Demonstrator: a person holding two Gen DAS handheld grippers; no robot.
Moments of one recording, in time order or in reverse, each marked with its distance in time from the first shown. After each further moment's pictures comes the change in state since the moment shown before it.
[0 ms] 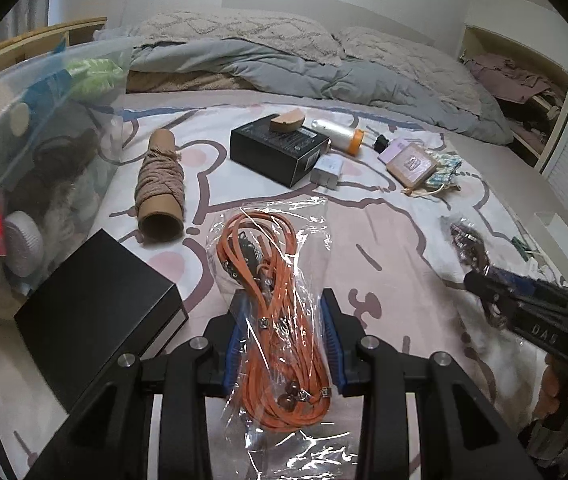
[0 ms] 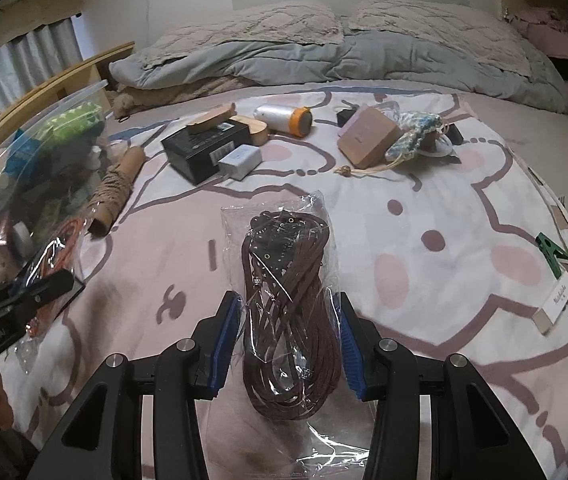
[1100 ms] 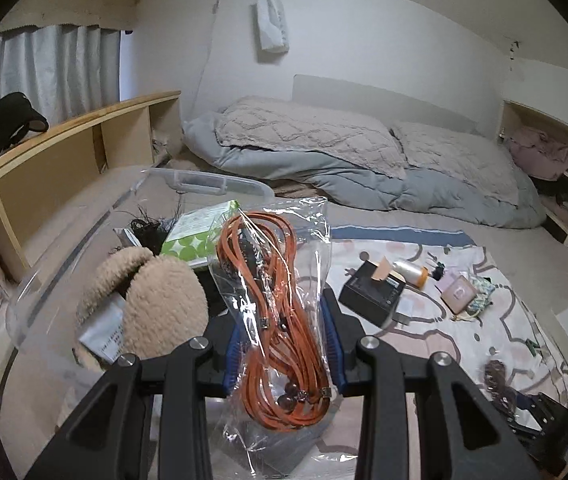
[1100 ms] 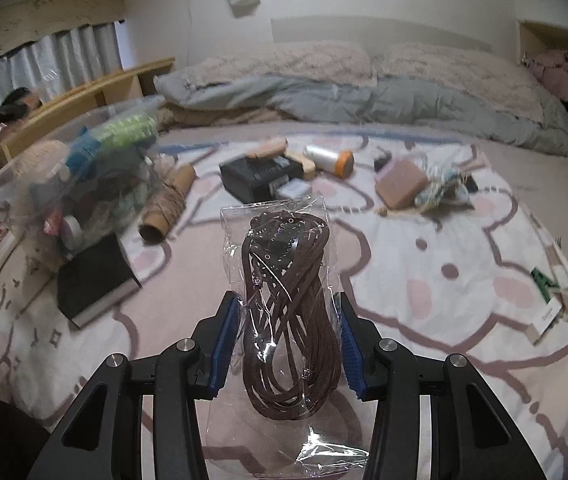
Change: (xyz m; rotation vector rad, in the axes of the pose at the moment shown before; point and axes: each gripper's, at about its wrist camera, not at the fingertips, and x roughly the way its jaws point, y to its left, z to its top) left arm -0.137 0.110 0.115 -0.064 -0.234 0.172; right arm -0.057 0.049 -0.004 -0.089 -0.137 0.041
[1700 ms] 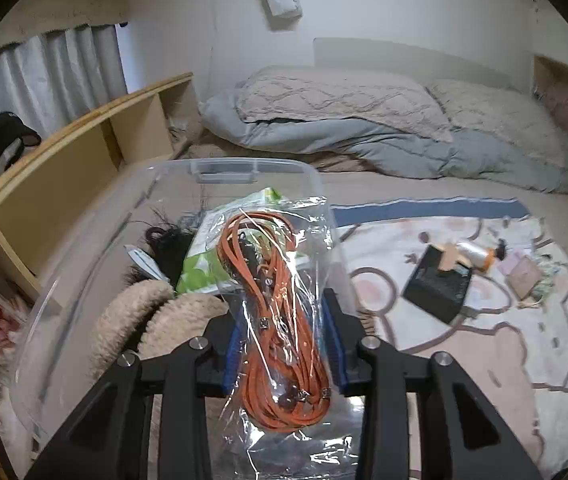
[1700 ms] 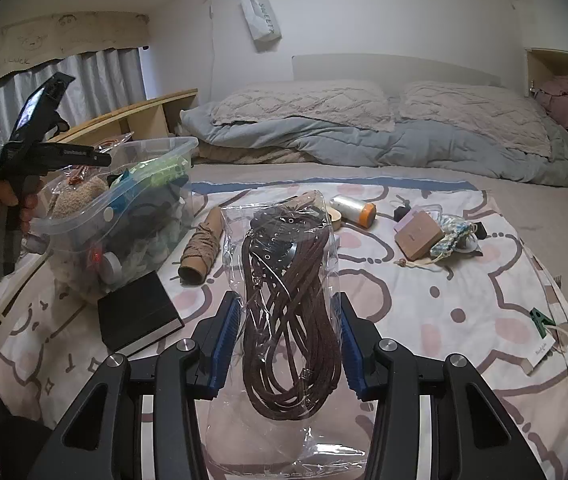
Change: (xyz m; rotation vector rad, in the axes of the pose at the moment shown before) left arm 0.078 0.015 0.025 0.109 0.096 0.173; right arm -0.033 0.025 0.024 -0.025 -0.098 0.042
